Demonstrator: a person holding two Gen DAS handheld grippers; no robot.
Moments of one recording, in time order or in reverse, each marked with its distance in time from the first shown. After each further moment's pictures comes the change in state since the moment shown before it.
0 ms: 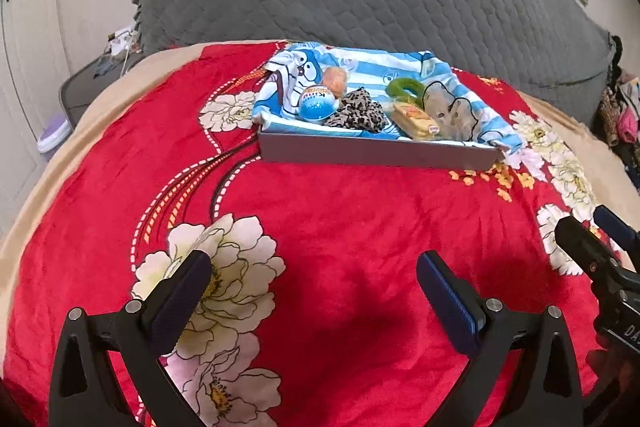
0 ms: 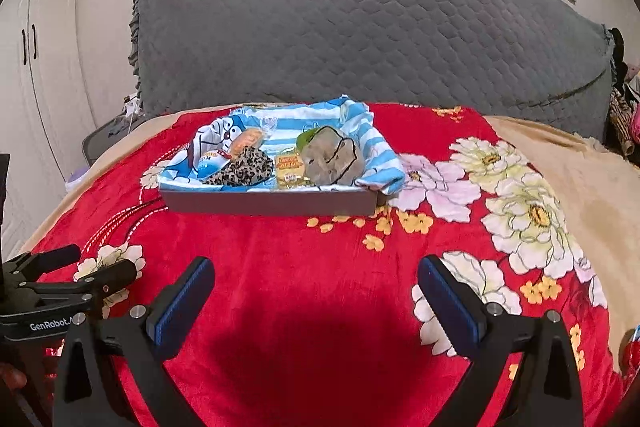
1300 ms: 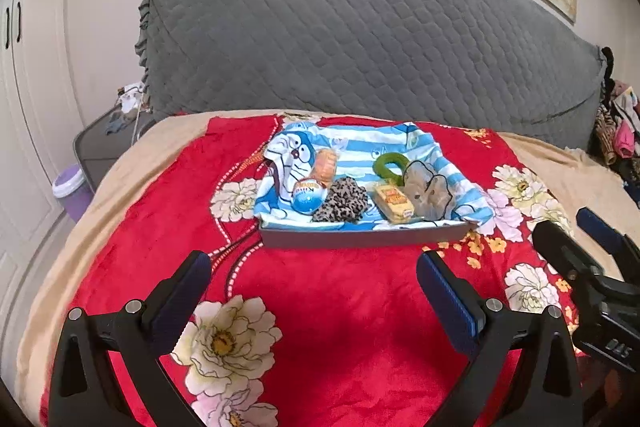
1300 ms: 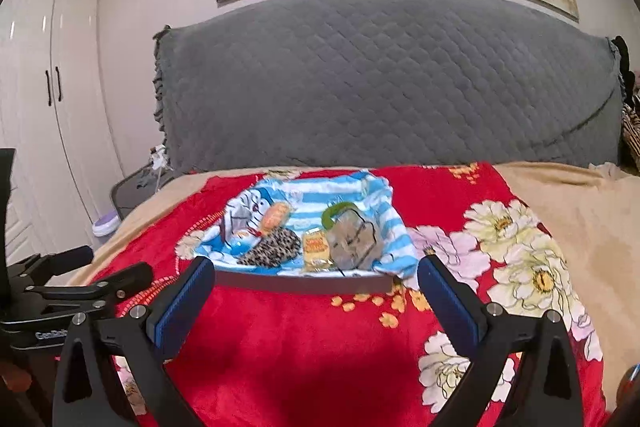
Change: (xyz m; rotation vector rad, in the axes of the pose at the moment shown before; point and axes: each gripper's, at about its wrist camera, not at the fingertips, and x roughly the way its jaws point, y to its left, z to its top) left arm -0.068 -0.024 0.058 0.023 -0.158 0.024; right arm -0.038 -0.009 0.057 0.024 -0.169 0.099
